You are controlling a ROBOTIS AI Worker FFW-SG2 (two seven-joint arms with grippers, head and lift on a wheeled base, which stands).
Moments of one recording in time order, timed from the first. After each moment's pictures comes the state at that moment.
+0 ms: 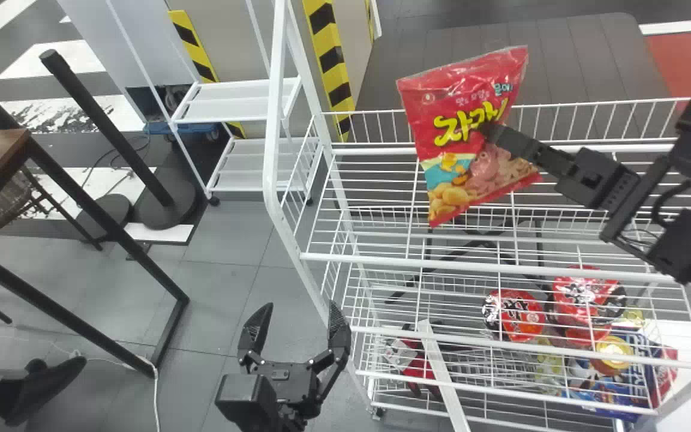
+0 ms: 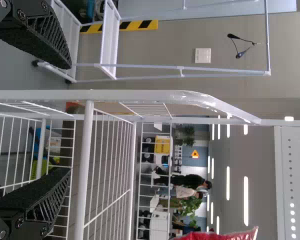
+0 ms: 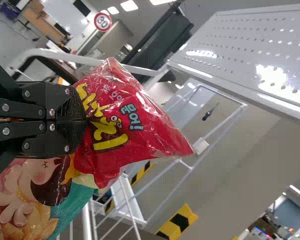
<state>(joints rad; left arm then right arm) 0.55 0.22 -0.17 -1.58 0.15 -0.48 0.28 -0.20 0.00 -0.01 -1.49 -0.66 0.64 0.65</state>
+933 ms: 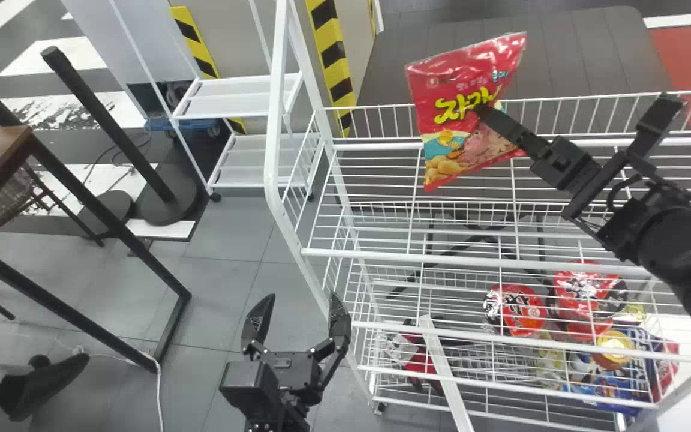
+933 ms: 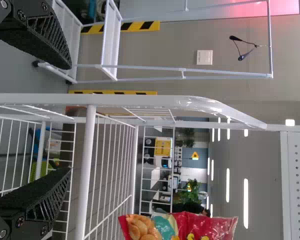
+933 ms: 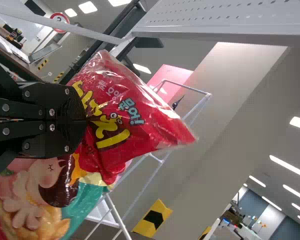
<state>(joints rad) 0.50 0.24 -0.18 -1.53 0.17 -0.50 0.28 -0.47 0.00 0.13 -0.86 -0.81 0.25 0.77</state>
